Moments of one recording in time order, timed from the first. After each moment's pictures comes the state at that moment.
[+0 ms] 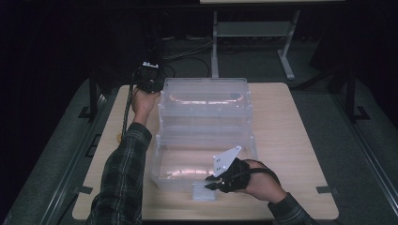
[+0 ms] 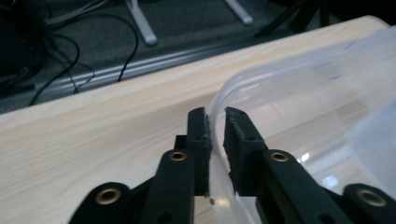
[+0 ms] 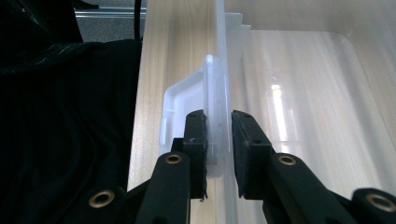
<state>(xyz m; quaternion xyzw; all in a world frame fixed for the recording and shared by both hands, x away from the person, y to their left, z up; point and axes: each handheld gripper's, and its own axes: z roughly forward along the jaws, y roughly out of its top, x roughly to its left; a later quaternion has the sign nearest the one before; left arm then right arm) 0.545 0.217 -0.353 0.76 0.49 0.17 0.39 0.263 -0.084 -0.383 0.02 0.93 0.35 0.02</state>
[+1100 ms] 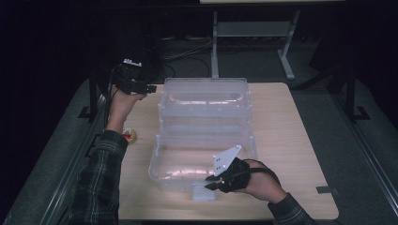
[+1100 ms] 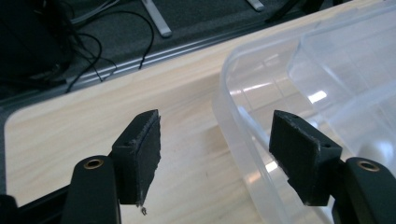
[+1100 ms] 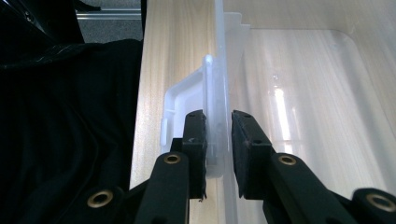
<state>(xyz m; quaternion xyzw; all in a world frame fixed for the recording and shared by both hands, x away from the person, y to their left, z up) 0.492 0.255 -0.308 0.79 0.48 0.19 0.34 0.264 -0.084 -0.383 0.03 0.93 0.35 0.01</state>
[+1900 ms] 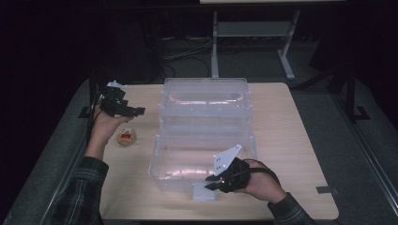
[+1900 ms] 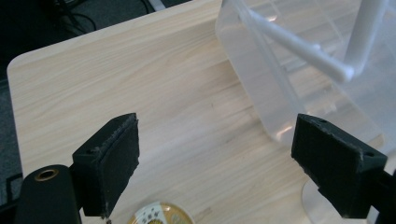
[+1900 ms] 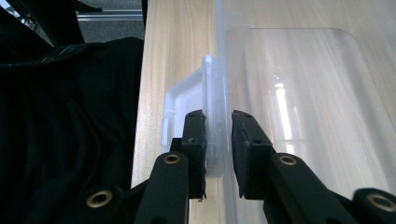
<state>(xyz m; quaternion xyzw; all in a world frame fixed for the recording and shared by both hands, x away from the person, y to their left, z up) 0.434 0.298 -0.338 0.80 0.47 0.18 0.34 0.265 -0.084 -0.383 0.03 0.93 0.36 0.01</state>
